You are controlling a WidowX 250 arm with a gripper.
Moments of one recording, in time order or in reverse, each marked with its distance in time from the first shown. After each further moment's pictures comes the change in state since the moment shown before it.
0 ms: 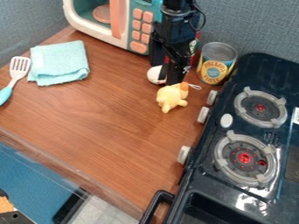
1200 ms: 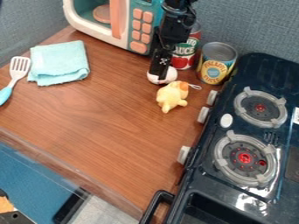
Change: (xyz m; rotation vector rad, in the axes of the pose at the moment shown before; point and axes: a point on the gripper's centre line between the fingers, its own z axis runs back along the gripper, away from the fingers) arm 0.011 0.052 -0.029 -0.008 0.194 -0.481
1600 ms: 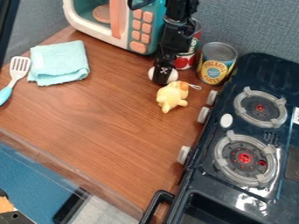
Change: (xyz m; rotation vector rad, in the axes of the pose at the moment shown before) arm 0.012 0.002 -0.022 -0.028 -0.065 -0.086
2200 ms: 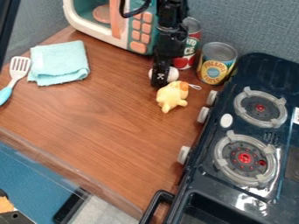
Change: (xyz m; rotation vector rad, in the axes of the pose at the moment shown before) arm -0.005 0.003 -0.015 -0.010 -0.063 0.036
